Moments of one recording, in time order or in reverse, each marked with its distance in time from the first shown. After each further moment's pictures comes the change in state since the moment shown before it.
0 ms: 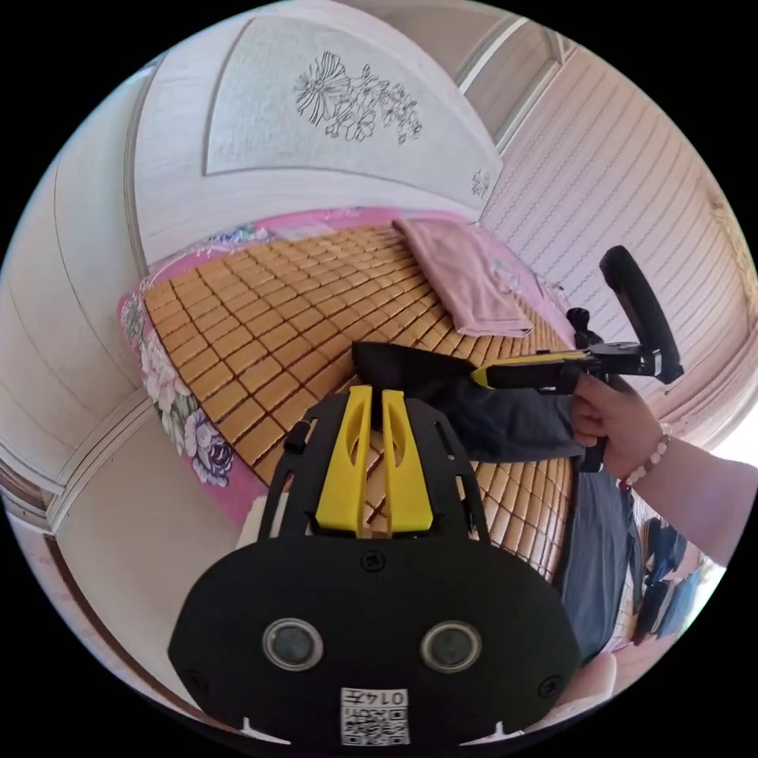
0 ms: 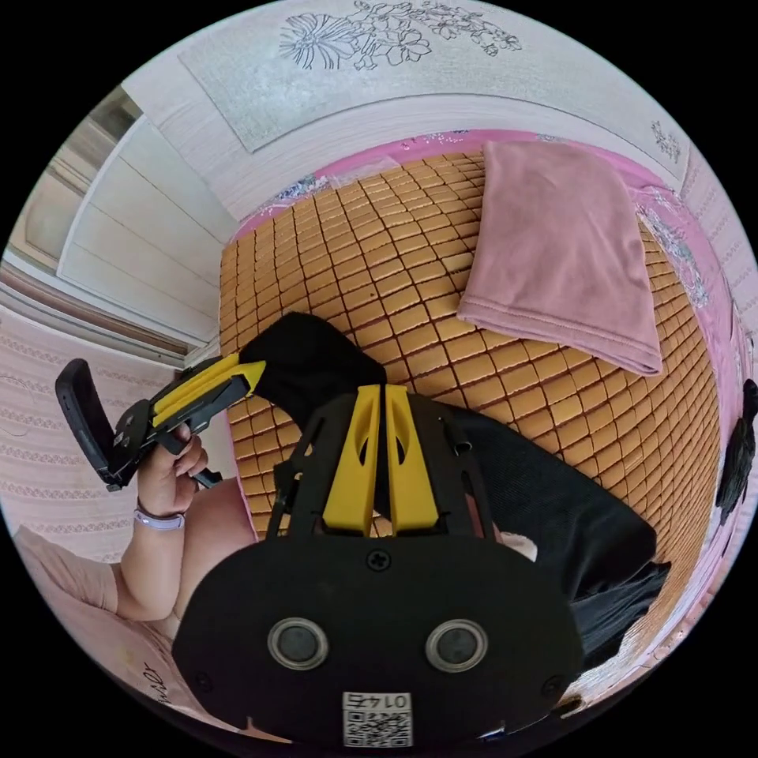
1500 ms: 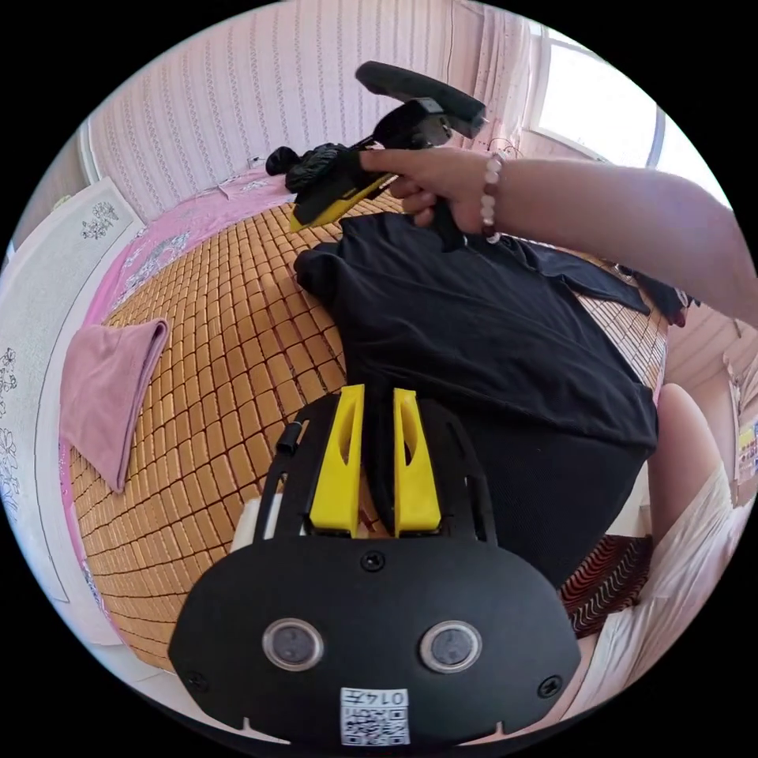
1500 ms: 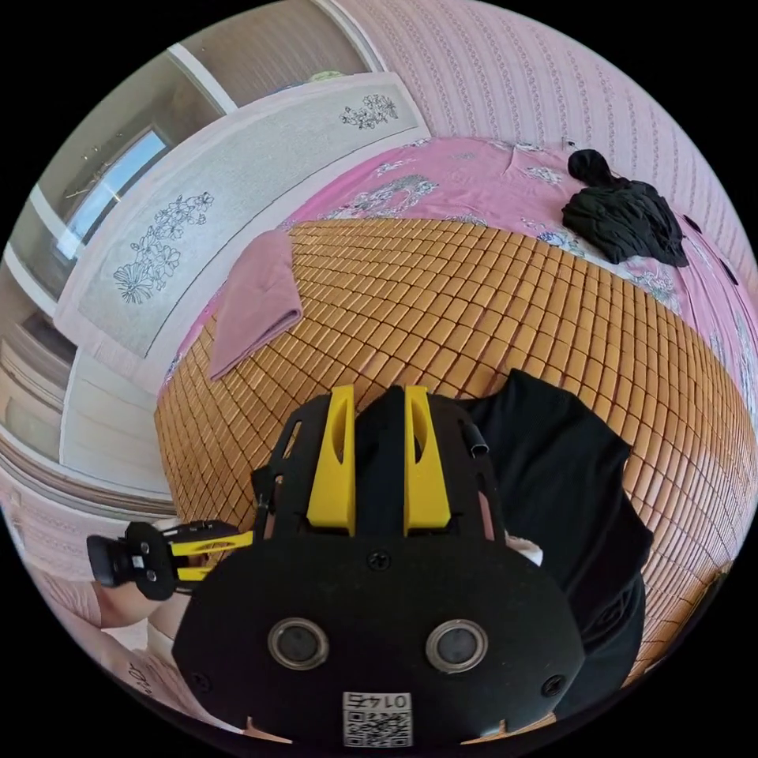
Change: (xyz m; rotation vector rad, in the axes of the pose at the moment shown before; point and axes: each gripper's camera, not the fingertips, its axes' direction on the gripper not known) left arm 0.439 0.114 0.073 -0.425 0.264 1.036; right arm 0.269 0.091 -0.322 0.336 0.083 0.574
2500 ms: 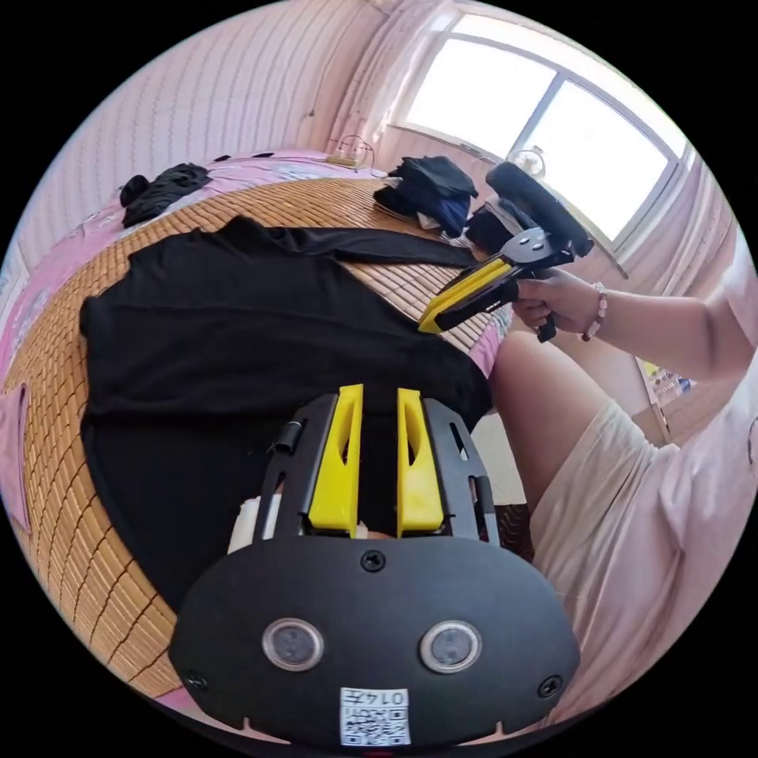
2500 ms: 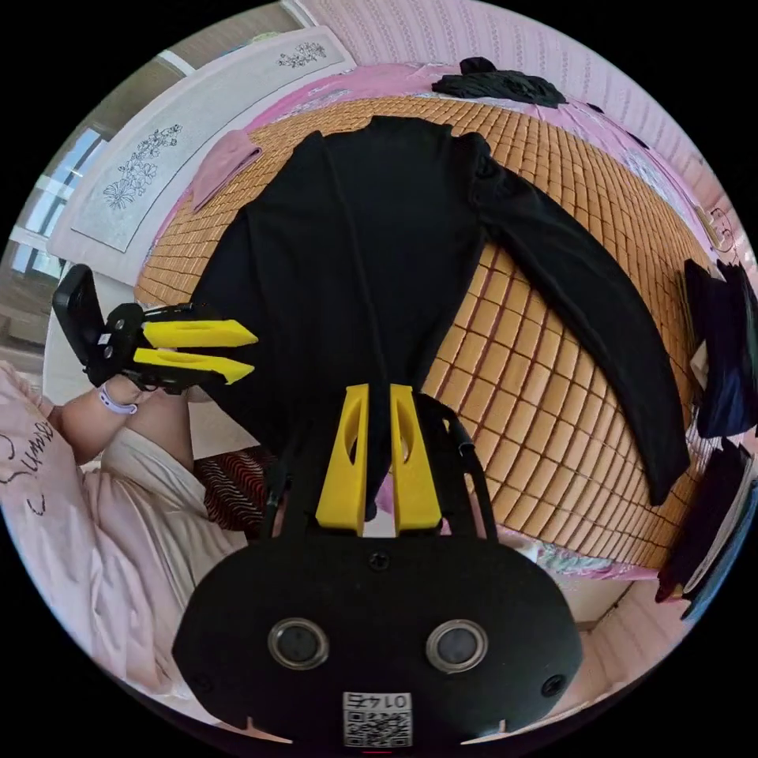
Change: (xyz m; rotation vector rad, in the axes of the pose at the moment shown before) left arm 0.166 -0.023 -0.019 0.022 0.433 0.248; right arm -0.055 0.299 -0.285 -0.213 0.165 0.160
